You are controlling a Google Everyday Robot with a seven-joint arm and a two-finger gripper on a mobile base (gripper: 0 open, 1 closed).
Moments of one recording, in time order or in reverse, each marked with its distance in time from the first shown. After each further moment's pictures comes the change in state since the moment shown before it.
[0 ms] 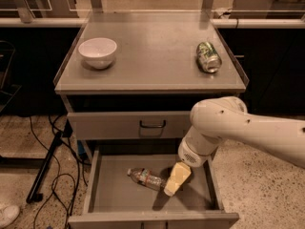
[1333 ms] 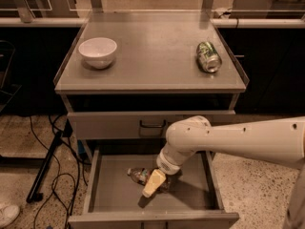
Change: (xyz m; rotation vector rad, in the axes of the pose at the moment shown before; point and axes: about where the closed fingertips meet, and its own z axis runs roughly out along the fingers) arm -0.045 -0.004 0.114 -0.027 -0.044 0.075
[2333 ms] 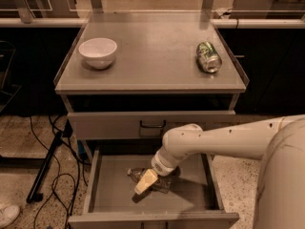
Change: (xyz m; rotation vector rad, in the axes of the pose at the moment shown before) arm -0.023 -0.008 0.049 -0.031 -0.073 0.104
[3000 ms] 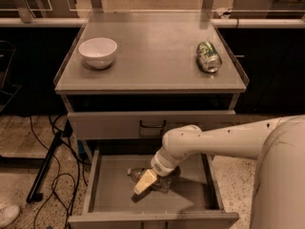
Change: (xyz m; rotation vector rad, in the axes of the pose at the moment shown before) arm 0.001 -0.001 0.009 -0.016 -0.002 0.017
